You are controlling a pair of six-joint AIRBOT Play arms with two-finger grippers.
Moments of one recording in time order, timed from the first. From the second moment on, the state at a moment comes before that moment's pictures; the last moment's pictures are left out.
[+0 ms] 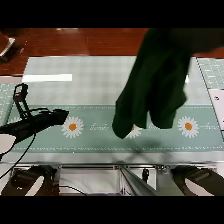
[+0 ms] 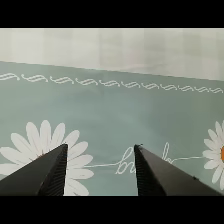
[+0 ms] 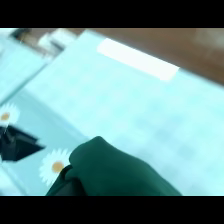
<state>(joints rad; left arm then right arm) -0.19 -0.49 0.46 1.23 -0.79 -1.70 0.36 -1.11 1.80 -1.05 1.37 1.44</state>
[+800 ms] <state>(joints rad) -0.19 -0.51 0.45 1.17 -0.85 -1.70 0.59 -1.73 1.82 -1.00 1.18 1.60</state>
